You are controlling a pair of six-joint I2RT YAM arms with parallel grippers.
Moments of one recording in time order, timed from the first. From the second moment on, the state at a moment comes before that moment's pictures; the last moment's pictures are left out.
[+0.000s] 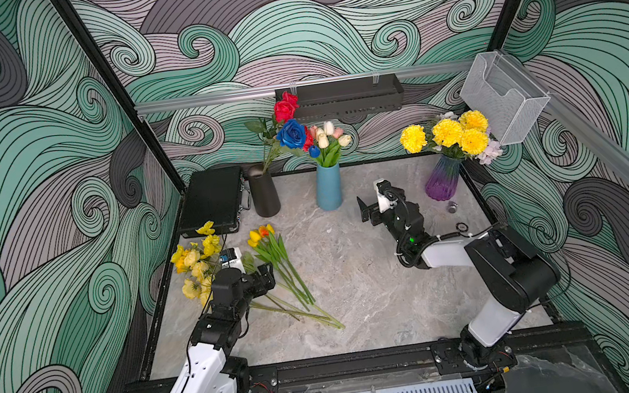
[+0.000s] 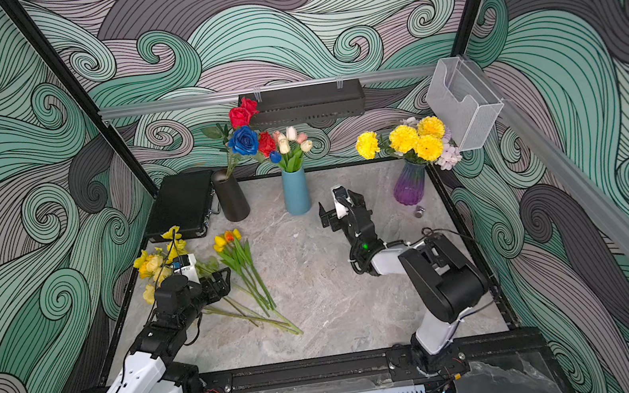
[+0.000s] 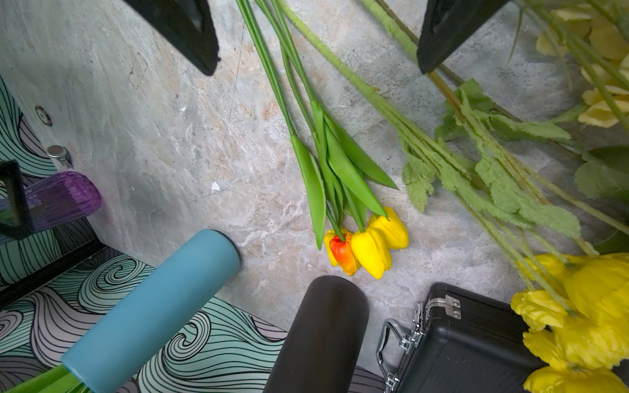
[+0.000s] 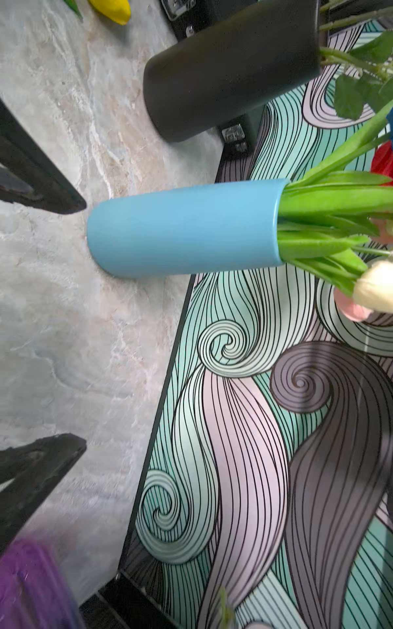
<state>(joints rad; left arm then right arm) -0.25 0.64 0.34 -0.21 -0.02 -0.45 0.42 1.61 0.61 0.92 0.21 -0.12</state>
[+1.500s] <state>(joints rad) -0.25 0.59 0.28 -0.16 -0.01 -0.43 -0.23 1.95 0.94 1.09 0.04 -0.11</state>
